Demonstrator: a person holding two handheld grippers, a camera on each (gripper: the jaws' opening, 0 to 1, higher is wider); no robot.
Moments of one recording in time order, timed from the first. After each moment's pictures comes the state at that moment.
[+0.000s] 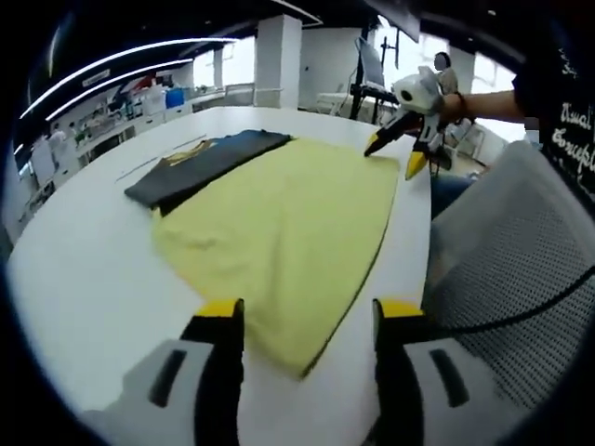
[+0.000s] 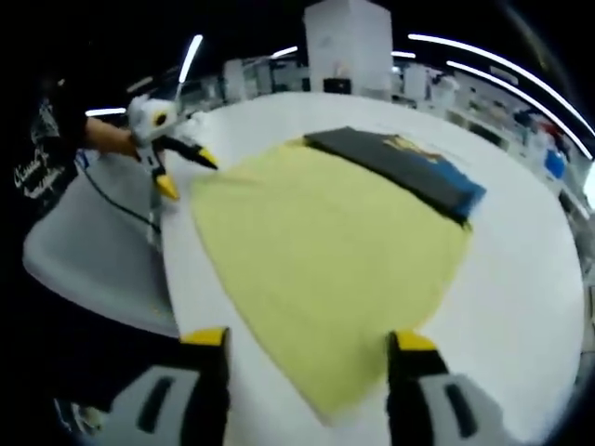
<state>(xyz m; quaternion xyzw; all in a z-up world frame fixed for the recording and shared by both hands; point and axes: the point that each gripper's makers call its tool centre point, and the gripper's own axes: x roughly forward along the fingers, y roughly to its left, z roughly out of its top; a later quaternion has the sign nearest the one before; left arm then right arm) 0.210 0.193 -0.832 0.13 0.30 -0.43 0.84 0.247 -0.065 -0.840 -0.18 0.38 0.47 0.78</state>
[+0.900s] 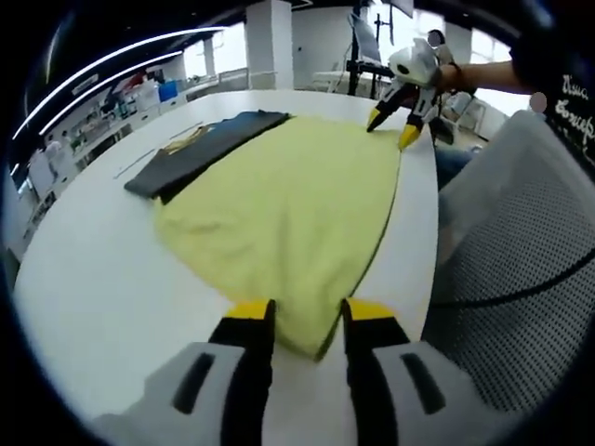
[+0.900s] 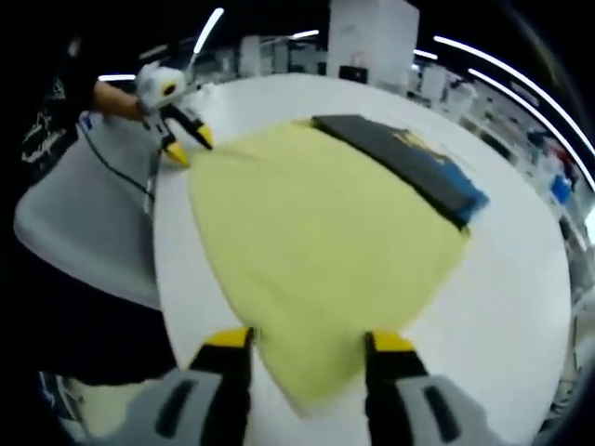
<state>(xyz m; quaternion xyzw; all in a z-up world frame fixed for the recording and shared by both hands) 0.212 0.200 -0.837 0.17 0.32 -0.42 0.83 0.258 -0.082 -0.850 -0.25 0.38 0.47 0.76</state>
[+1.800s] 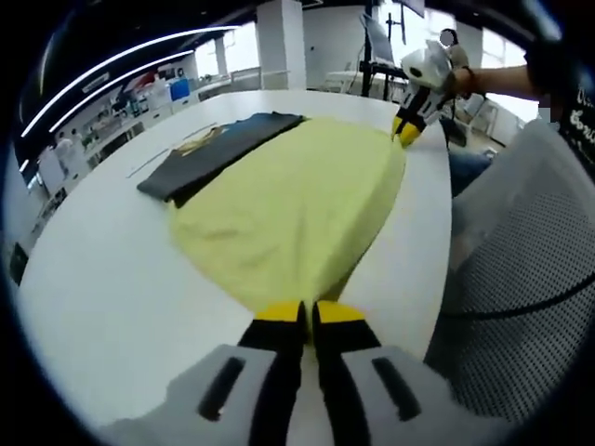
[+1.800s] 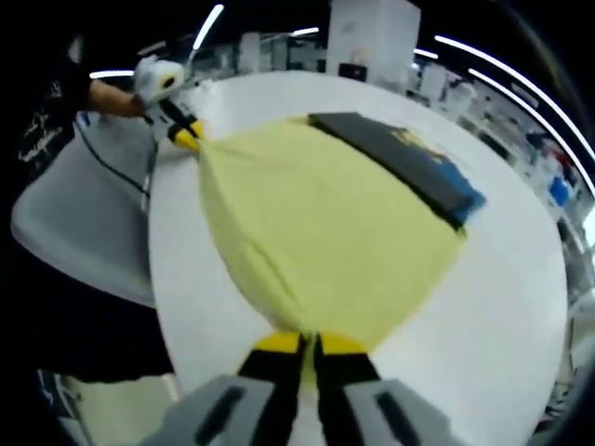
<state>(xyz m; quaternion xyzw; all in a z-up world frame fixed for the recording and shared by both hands) 0.221 0.211 -0.832 0.17 0.32 -0.39 0.85 0.260 -0.083 -0.849 -0.26 0.38 0.46 0.76</state>
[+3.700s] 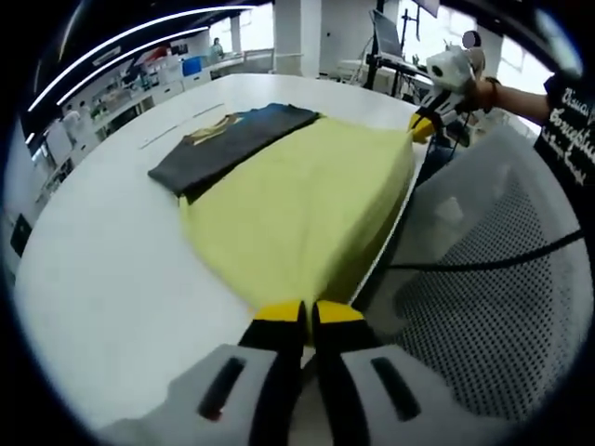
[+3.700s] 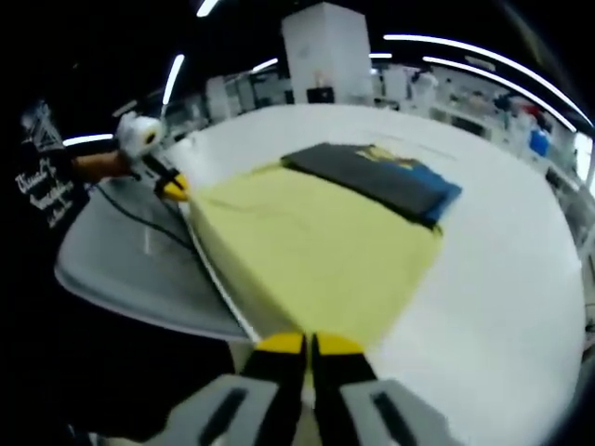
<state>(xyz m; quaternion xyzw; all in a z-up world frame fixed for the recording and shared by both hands) 0.145 0.231 -0.810 0.15 0.38 -0.35 0.84 0.182 -0.054 -0.809 -0.13 0.38 0.44 0.80</state>
